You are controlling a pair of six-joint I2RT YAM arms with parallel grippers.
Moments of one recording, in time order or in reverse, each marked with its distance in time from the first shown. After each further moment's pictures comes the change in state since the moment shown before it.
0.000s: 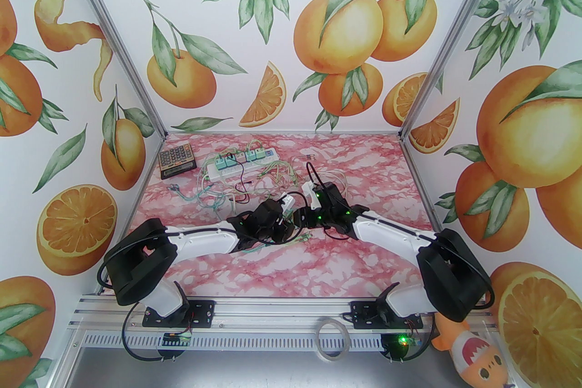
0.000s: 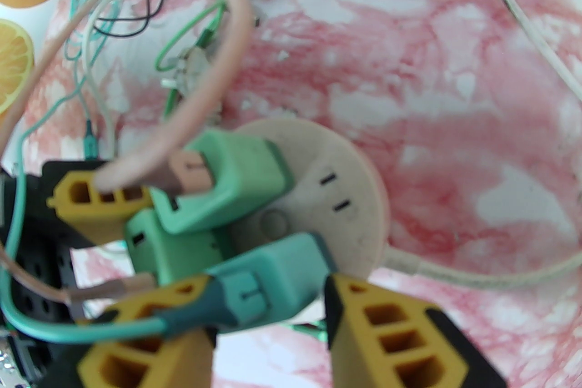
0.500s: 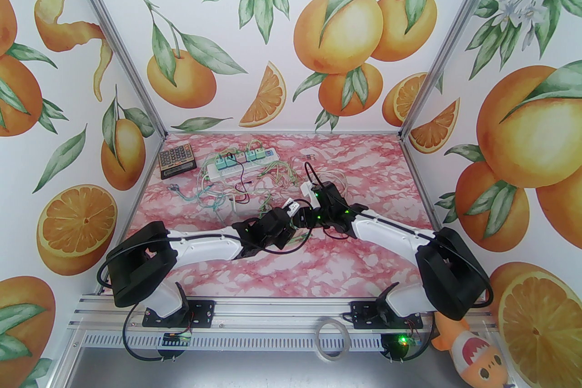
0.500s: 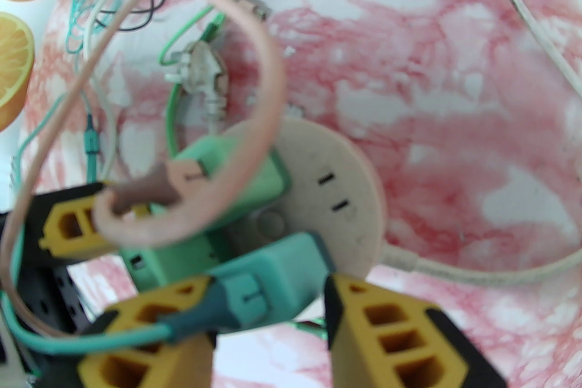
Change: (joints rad) left arm -0.086 -0.001 0.012 -0.036 -0.179 0.062; right arm 0.004 0.013 0.019 -0.020 -0.008 -0.011
